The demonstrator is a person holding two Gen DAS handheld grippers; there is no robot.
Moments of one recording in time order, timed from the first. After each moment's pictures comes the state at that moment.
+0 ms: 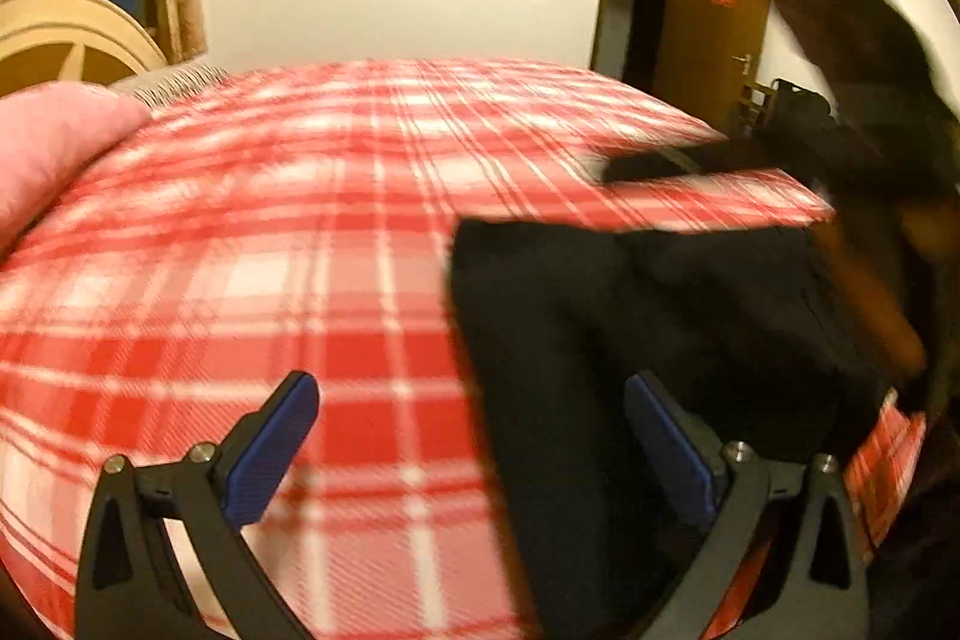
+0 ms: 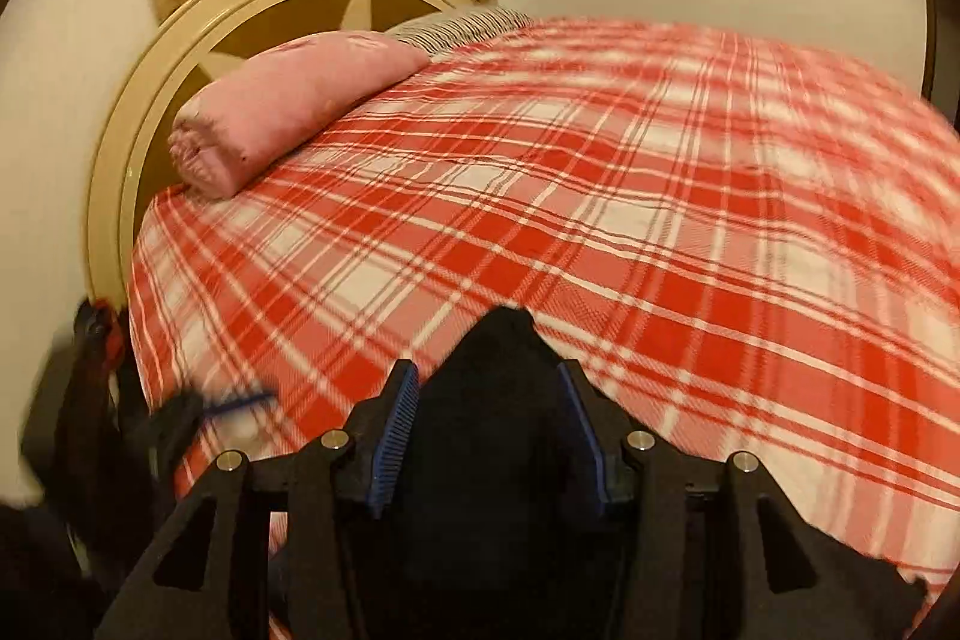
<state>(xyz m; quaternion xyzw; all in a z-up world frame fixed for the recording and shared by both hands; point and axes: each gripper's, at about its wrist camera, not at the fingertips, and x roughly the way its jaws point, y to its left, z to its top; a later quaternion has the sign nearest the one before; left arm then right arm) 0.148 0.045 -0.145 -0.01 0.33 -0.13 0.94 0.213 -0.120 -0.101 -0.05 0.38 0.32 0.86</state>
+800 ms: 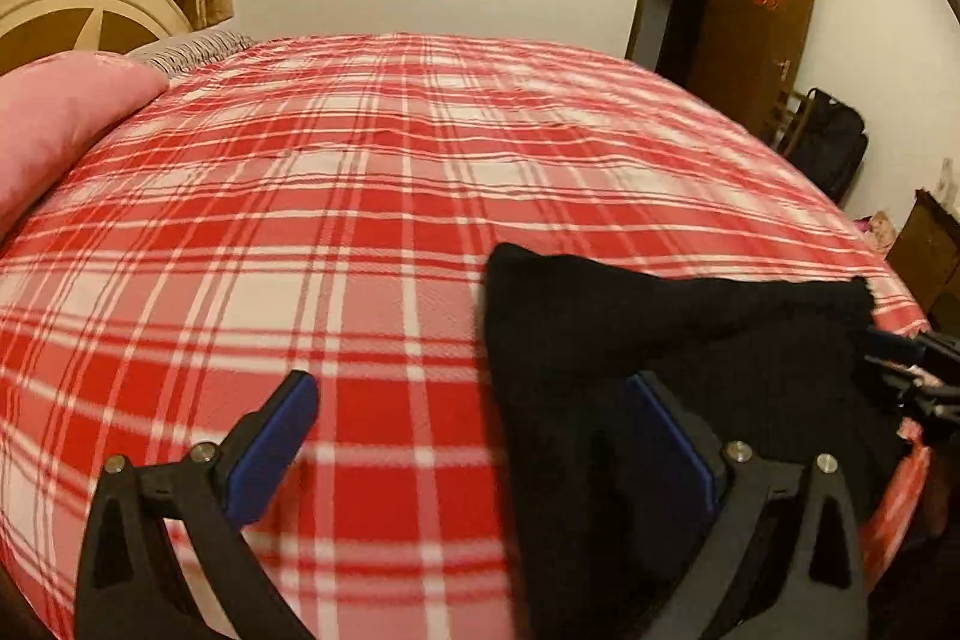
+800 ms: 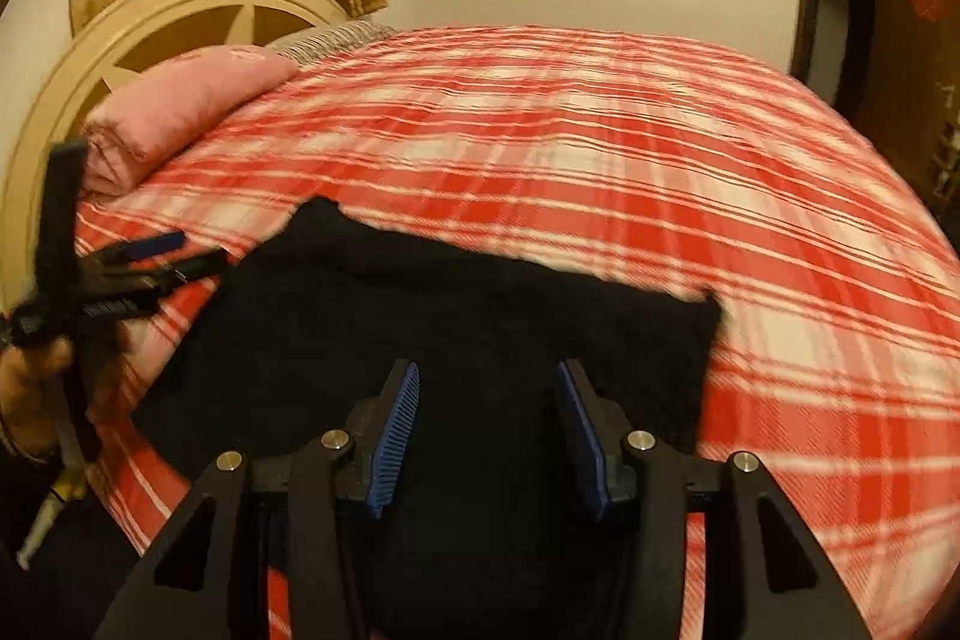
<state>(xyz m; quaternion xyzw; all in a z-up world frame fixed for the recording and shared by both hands) 0.178 0.036 -0.143 -0.04 0.37 -0.10 0.92 0.132 -0.239 -0.129 -0.05 0.38 0.16 0.91</state>
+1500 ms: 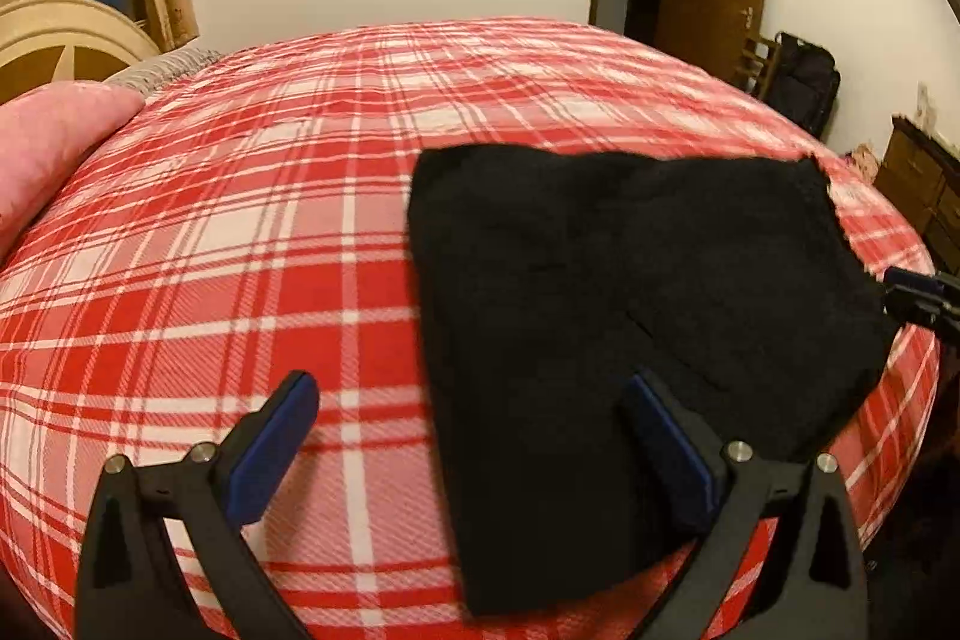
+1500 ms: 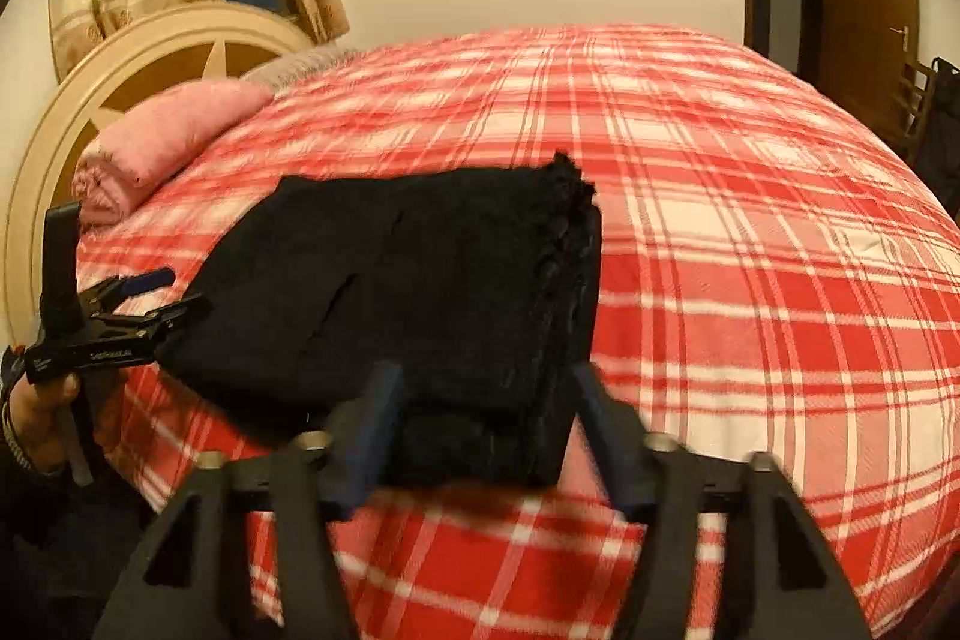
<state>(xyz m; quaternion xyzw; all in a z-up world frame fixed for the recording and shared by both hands) 0.130 0.002 -0.168 0.03 0.38 -0.12 0.92 0.072 -0.297 -0.146 0.00 0.38 0.14 0.92</state>
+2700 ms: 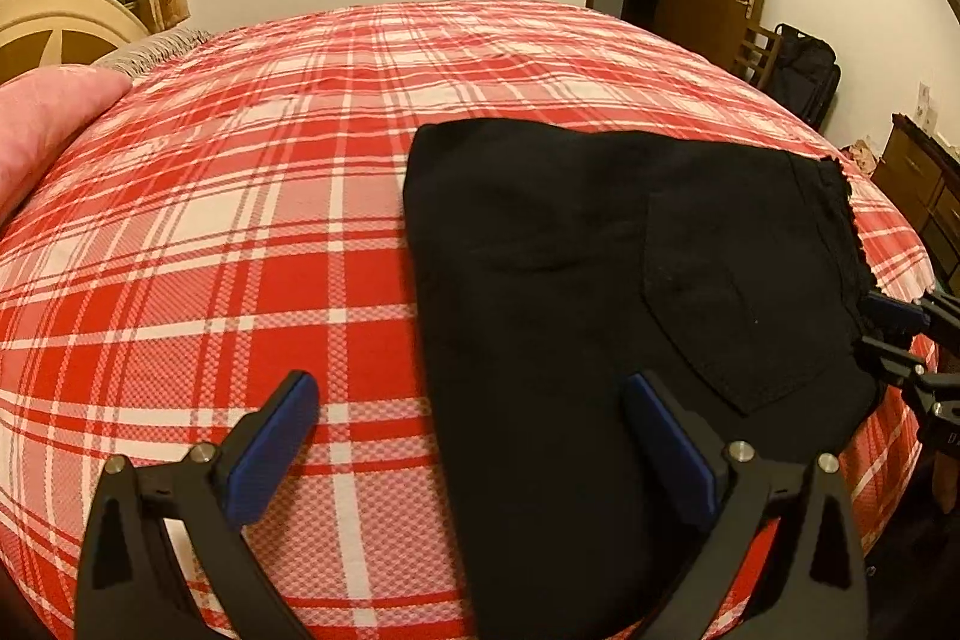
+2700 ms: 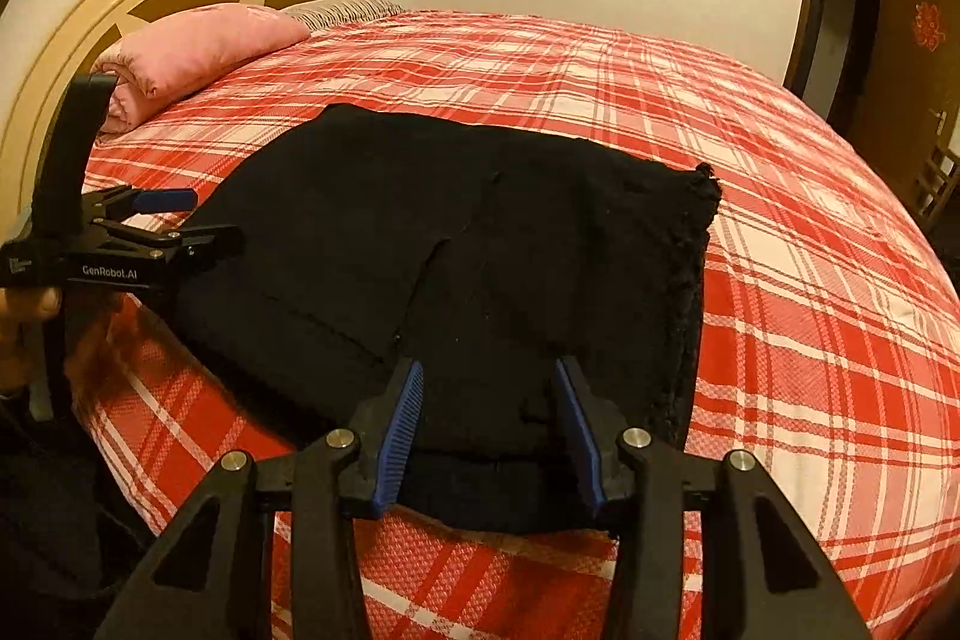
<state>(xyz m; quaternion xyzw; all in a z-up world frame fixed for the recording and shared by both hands) 0.149 0.005 -0.174 0.02 0.40 -0.13 0.91 0.069 -0.233 -0.170 -0.10 0.37 0.15 0.91</state>
